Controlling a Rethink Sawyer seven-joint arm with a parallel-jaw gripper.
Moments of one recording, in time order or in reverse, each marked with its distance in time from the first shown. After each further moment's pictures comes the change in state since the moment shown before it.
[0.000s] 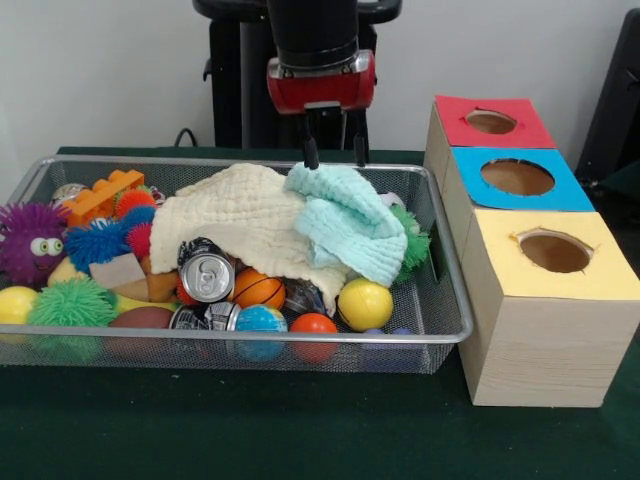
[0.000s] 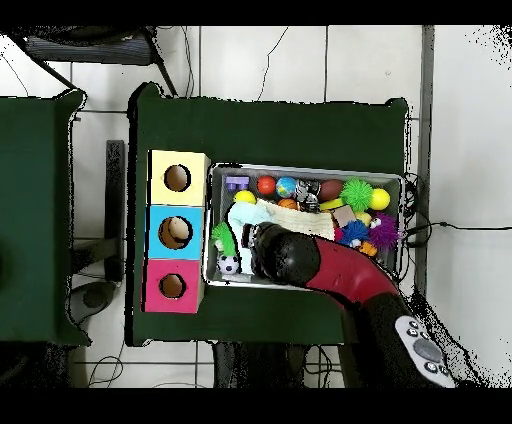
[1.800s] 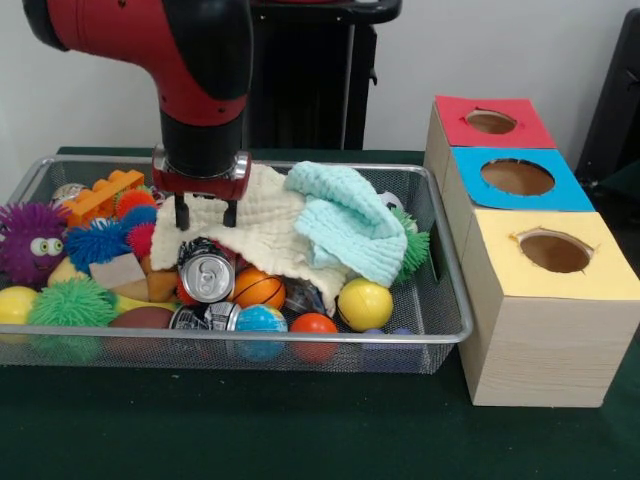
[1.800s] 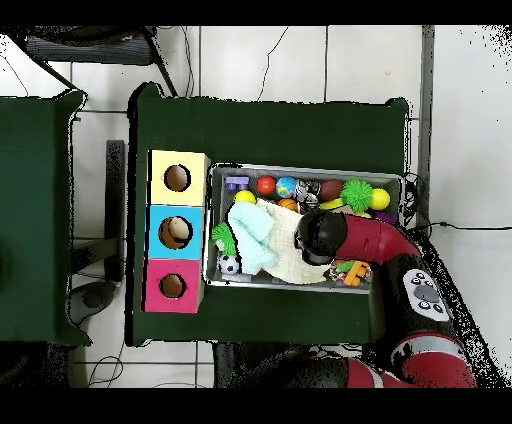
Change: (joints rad) arm 0.059 0.327 -0.238 -0.395 -0.274 0.222 0.000
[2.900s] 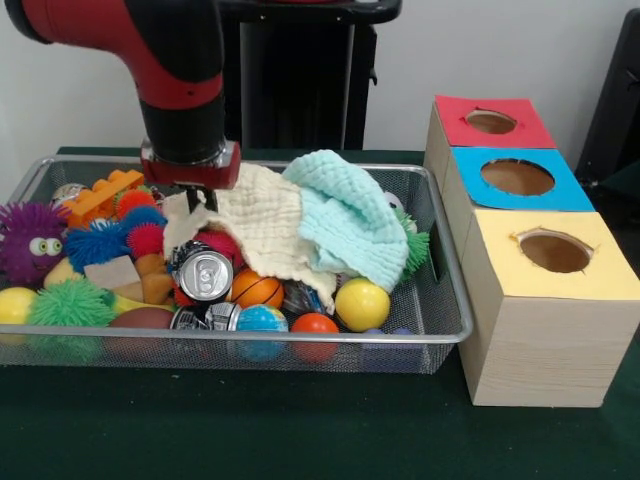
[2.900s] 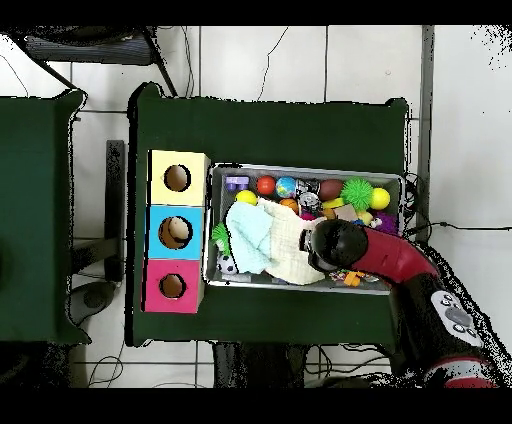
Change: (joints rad) arm -0.127 -0.075 0.086 0.121 0.067 -0.065 0.000
